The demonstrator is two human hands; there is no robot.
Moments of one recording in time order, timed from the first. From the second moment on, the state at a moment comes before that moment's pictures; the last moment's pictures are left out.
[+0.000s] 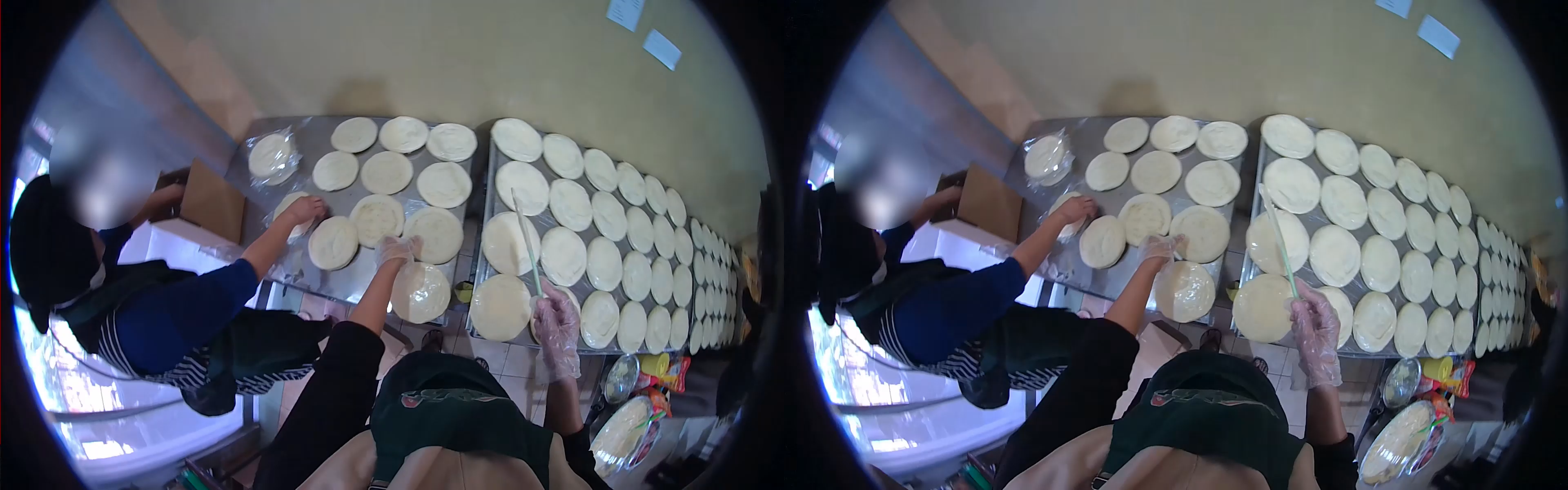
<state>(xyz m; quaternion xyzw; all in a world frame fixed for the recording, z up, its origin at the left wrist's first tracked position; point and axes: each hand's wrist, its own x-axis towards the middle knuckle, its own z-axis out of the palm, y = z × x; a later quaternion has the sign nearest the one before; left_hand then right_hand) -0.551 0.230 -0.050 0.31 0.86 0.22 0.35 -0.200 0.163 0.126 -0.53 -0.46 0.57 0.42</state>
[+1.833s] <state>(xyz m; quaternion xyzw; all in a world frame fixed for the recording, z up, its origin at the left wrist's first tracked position) 0.042 0.040 0.054 -0.13 0.16 0.29 0.93 0.352 -0.271 -0.071 -0.81 -0.38 0.38 0.21</state>
